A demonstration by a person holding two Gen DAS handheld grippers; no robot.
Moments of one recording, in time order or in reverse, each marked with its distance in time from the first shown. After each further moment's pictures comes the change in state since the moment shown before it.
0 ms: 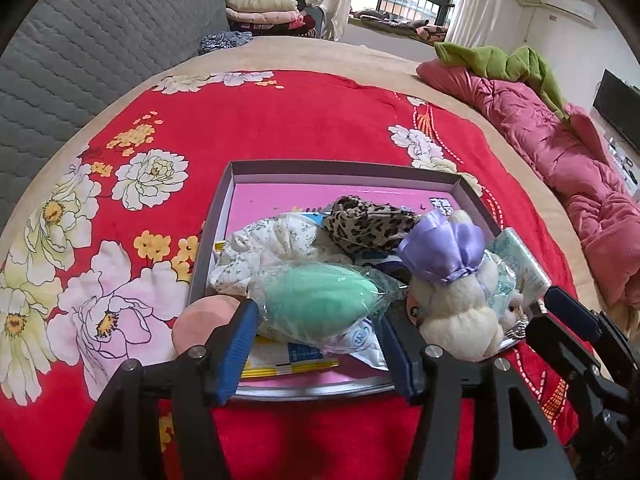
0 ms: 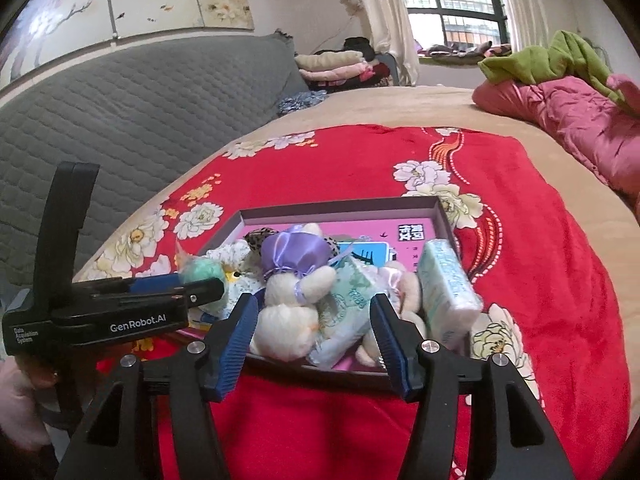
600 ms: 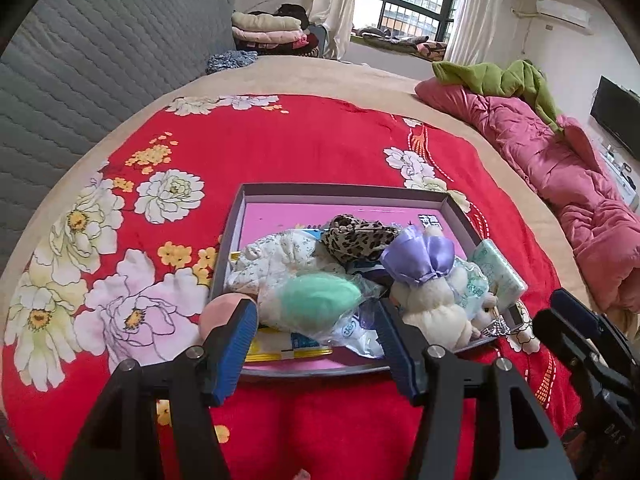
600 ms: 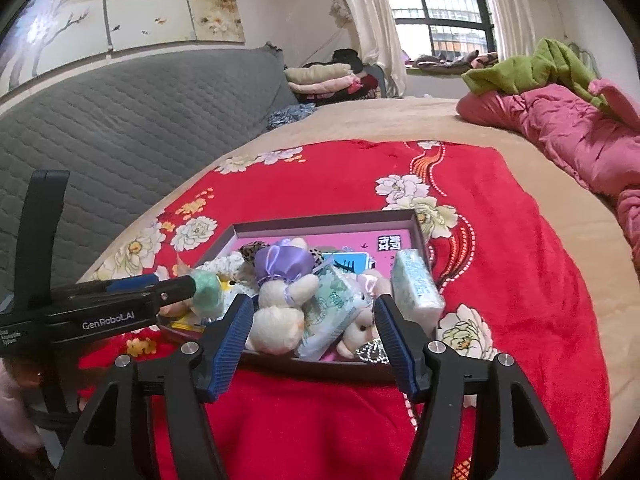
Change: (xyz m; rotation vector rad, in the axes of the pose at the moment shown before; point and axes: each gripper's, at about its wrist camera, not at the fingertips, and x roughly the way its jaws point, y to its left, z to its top) left arm -0.042 -0.005 -0.005 -0.003 -0.067 0.025; right arm -0.038 -0.003 0.000 0.018 -0.044 -0.040
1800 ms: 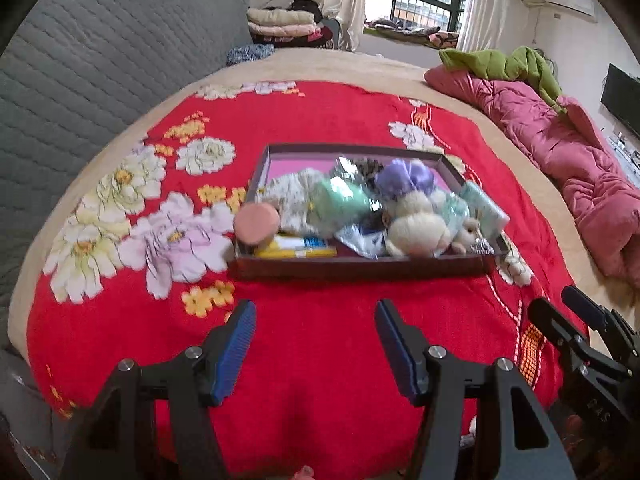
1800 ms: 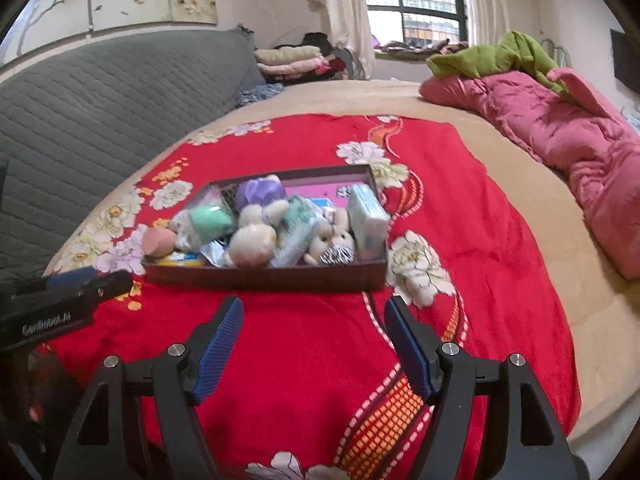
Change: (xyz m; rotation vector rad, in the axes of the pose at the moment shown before) left arm -0.059 -0.014 -0.073 -0.006 0.039 0.072; right arm -0.052 0.008 -0.056 0.009 0.085 -0.155
